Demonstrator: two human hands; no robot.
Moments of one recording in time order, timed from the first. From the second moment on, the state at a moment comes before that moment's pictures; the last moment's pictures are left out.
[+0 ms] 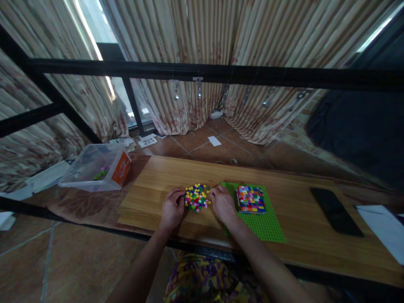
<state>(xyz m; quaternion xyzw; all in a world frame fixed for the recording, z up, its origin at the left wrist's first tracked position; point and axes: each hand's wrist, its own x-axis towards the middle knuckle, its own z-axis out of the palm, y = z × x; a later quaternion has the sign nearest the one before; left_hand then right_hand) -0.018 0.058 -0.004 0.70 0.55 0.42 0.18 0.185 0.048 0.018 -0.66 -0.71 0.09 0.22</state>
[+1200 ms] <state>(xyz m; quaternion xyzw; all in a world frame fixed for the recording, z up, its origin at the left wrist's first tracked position) -0.024 0.067 -0.009 0.72 0.54 0.40 0.15 0.319 -0.017 0.037 -0.73 -0.53 0.08 0.43</state>
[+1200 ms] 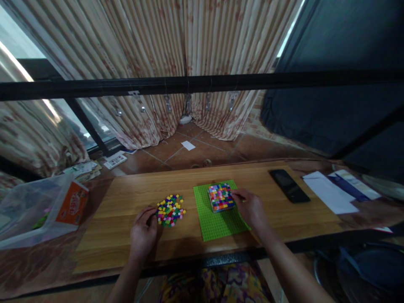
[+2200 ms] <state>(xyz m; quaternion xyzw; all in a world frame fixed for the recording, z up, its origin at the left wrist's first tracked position) -0.024 0.067 -0.010 0.72 0.55 0.40 0.16 0.320 -0.005 0.031 -0.64 -0.23 0.36 0.64</state>
